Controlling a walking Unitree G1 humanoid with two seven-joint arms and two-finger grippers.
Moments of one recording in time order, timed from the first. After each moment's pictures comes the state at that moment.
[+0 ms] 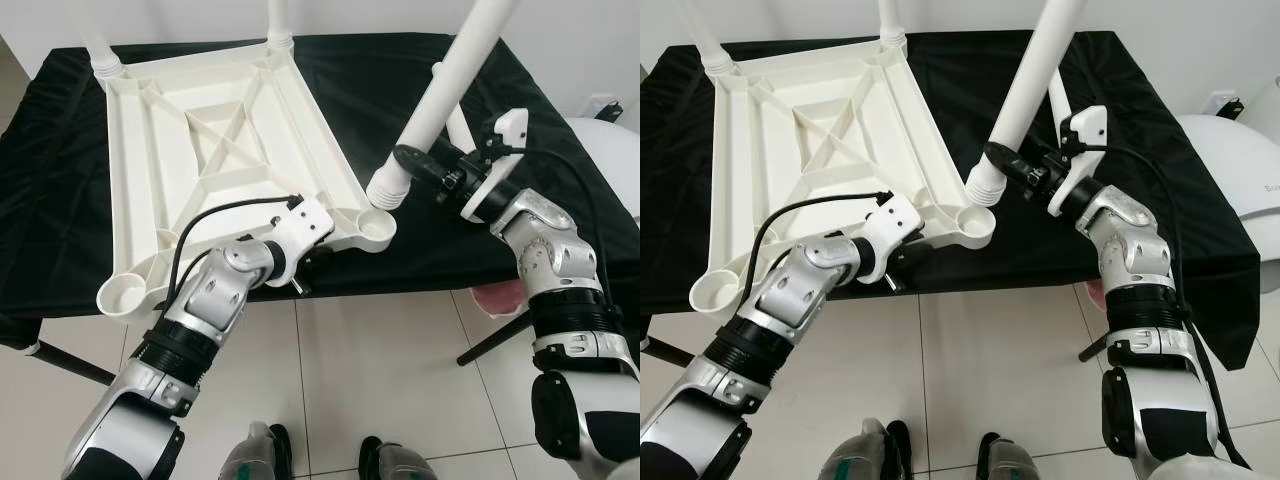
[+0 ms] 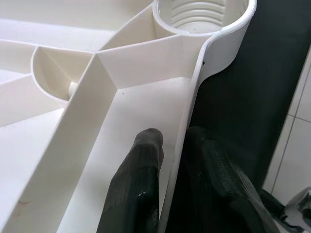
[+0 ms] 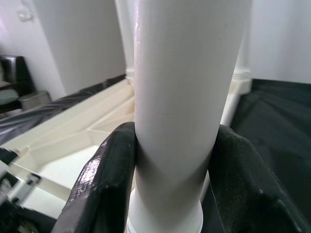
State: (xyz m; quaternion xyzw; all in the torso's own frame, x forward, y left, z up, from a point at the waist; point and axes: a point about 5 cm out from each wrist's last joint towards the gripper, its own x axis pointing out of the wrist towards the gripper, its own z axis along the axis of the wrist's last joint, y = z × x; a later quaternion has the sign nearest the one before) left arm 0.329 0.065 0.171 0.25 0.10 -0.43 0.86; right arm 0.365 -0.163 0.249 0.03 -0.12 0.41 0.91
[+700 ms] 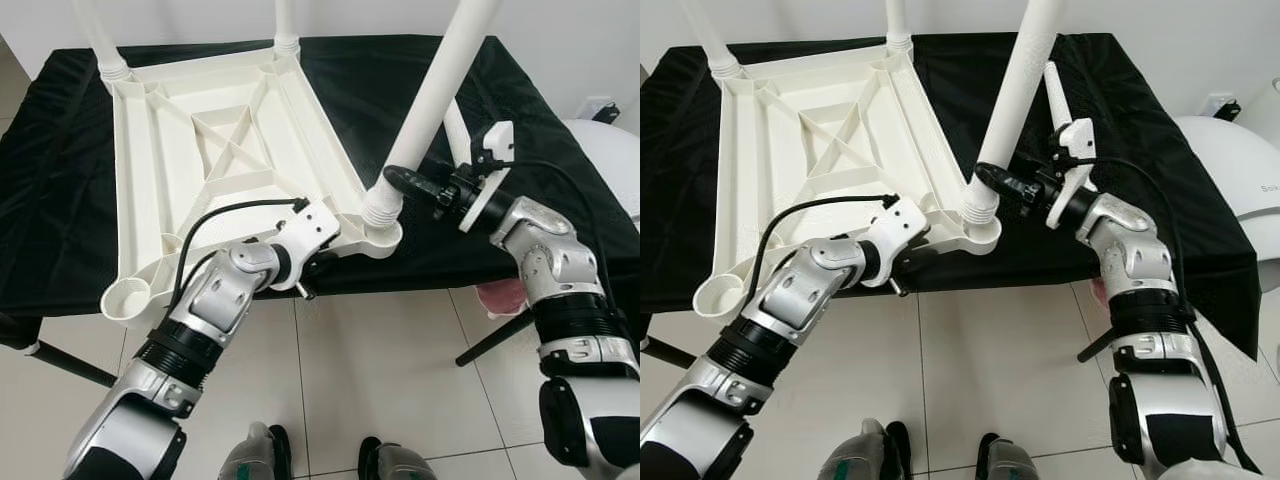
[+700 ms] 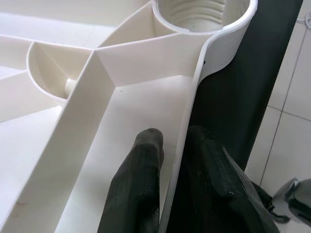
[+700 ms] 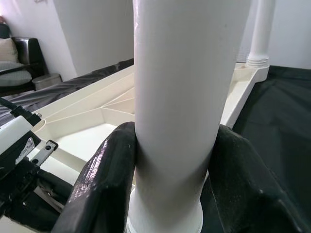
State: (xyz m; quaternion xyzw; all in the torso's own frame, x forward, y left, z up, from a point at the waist) left arm 0.331 0.077 0.170 0.26 0.12 -0.42 0.86; right arm 0.357 -0.175 0.237 0.00 -0.09 0.43 0.90
